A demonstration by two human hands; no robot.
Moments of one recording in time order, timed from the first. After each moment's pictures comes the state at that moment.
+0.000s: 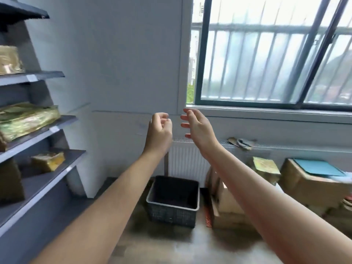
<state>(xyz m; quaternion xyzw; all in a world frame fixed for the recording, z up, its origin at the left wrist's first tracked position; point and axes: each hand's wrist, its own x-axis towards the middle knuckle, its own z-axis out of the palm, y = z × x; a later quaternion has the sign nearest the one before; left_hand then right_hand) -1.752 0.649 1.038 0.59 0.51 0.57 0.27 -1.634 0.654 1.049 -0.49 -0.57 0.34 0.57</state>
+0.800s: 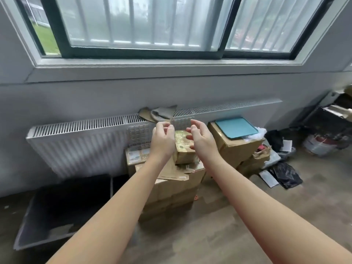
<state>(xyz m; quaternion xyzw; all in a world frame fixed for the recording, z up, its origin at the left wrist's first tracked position) -1.242 1.003 0.839 0.63 0.45 0.39 0.51 -1.141 0.940 0.857 -0.71 -0.37 0.26 0.53</state>
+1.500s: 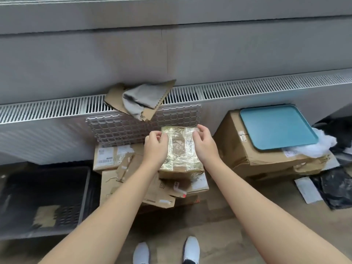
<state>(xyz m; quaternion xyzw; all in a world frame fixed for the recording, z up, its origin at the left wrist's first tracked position) -0.969 1.218 0.619 0.56 0.65 0.23 0.47 -0.827 1.175 0.621 -0.75 -0.34 0.41 0.39</state>
